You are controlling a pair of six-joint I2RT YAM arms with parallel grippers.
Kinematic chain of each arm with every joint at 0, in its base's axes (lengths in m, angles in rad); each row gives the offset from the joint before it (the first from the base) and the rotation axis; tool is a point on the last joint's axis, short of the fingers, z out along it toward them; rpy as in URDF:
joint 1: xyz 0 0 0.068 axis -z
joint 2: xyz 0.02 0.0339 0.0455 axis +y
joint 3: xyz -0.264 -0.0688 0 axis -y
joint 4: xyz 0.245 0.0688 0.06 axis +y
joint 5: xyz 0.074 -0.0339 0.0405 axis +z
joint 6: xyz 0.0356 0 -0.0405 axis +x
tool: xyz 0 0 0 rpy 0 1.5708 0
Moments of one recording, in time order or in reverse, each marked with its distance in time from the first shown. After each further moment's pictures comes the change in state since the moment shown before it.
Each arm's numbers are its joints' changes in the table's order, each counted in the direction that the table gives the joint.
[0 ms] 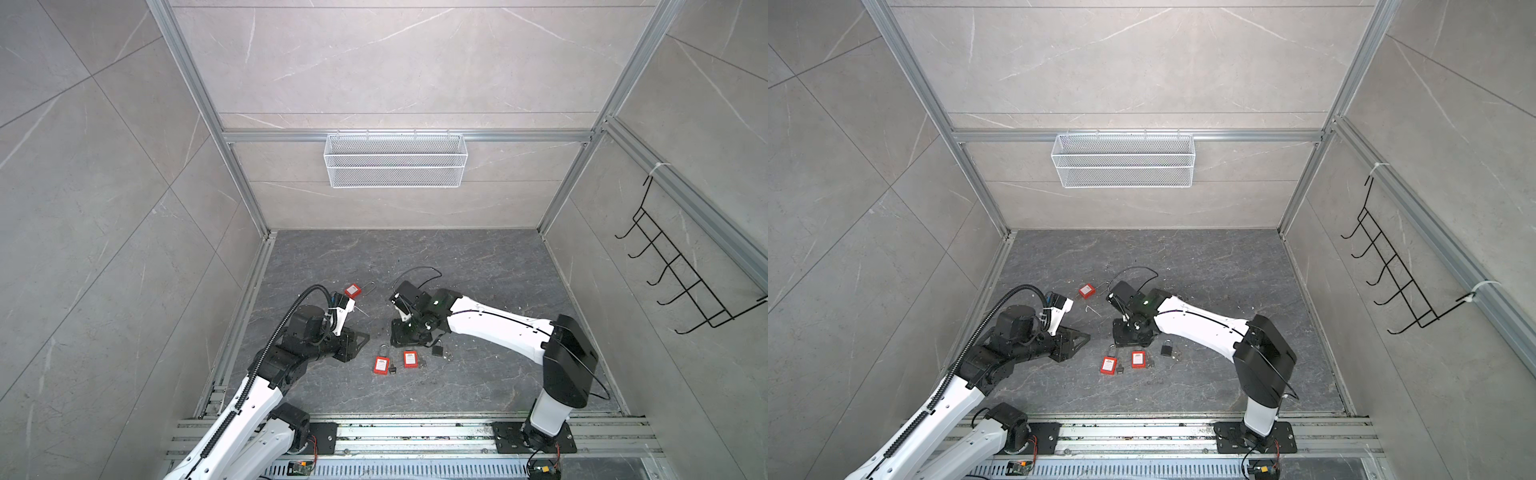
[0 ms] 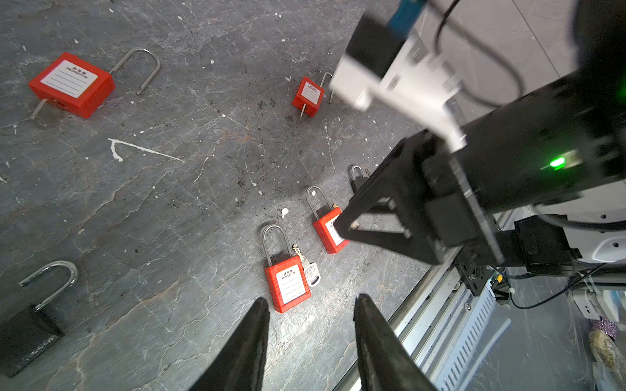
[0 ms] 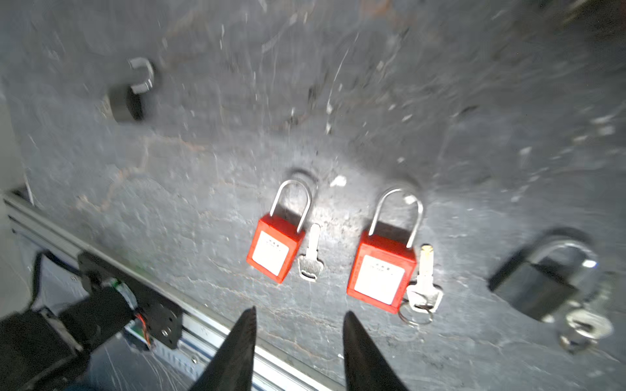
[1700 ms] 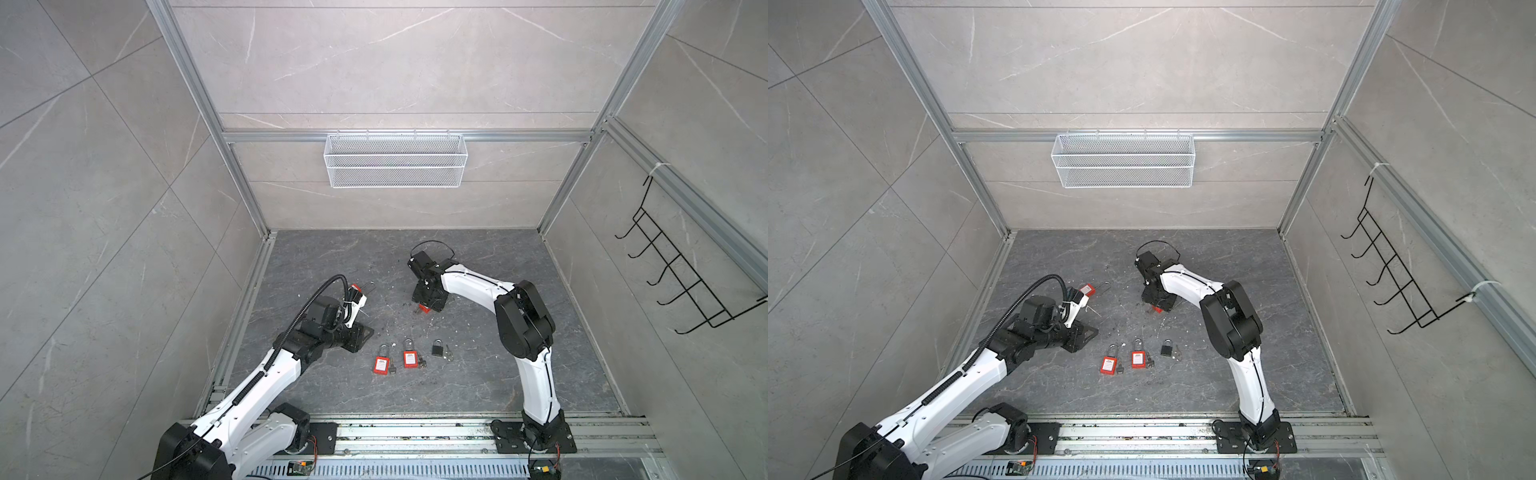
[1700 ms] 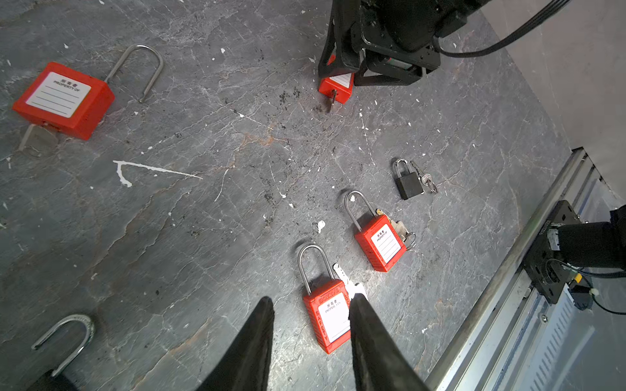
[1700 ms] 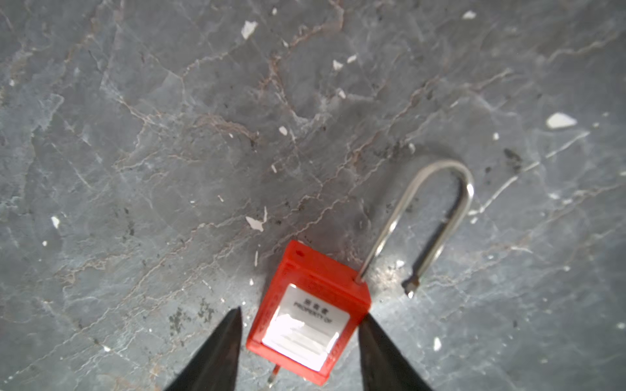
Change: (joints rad) left arm 0.008 0.232 -0.017 -0.169 0.052 0.141; right arm 0.314 0.396 0.214 -0.010 -0.203 0.221
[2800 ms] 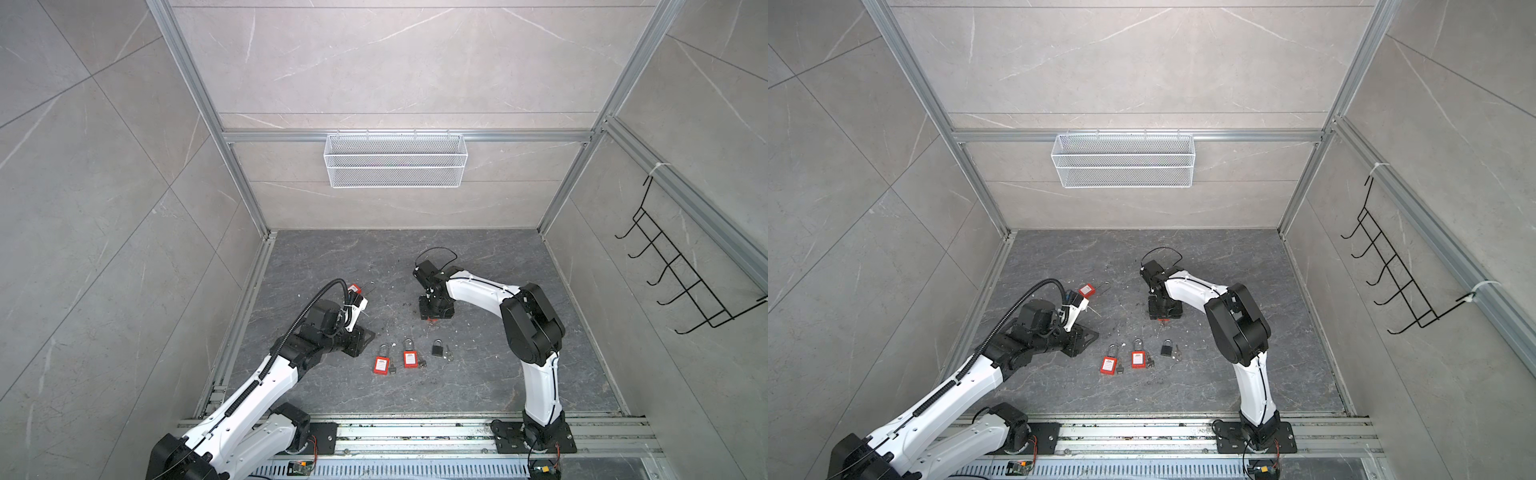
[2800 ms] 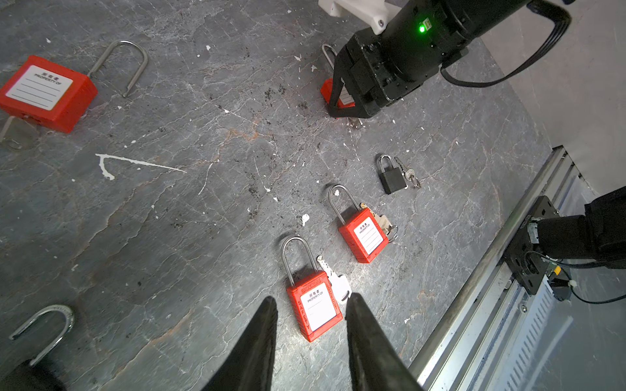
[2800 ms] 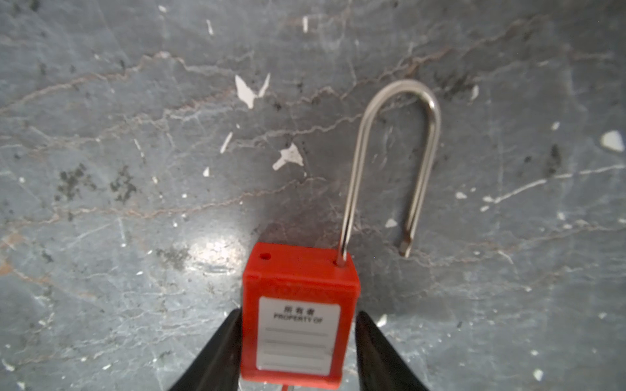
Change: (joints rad) left arm 0.048 -0.060 -0.009 0.032 0.014 -0.048; right arm 0.000 -0.070 -0.144 0.016 0.067 -0.443
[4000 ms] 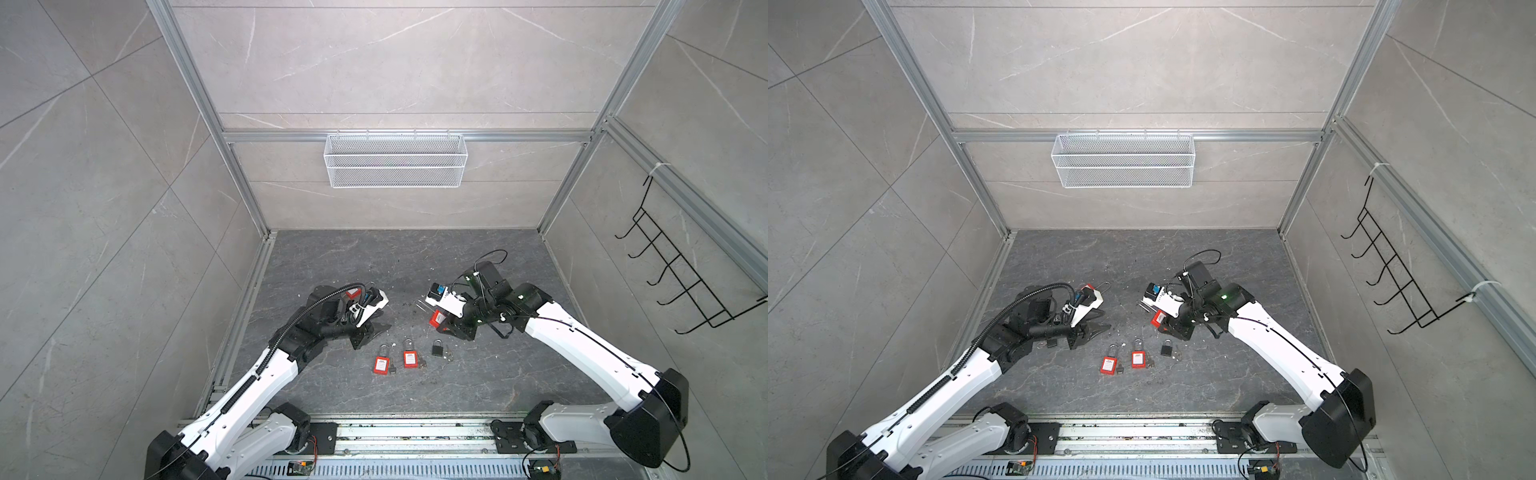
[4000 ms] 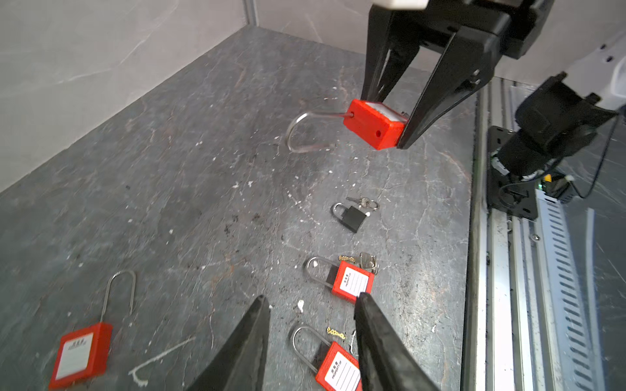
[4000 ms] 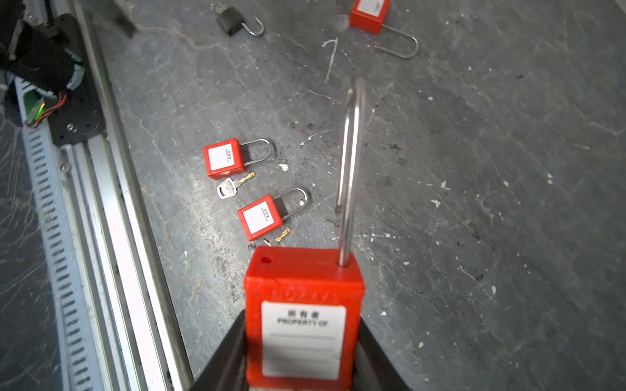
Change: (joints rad) left arm 0.018 0.057 0.137 -0.122 -0.255 0.544; right arm -0.014 -0.777 -0.321 0.060 0.412 -1.023
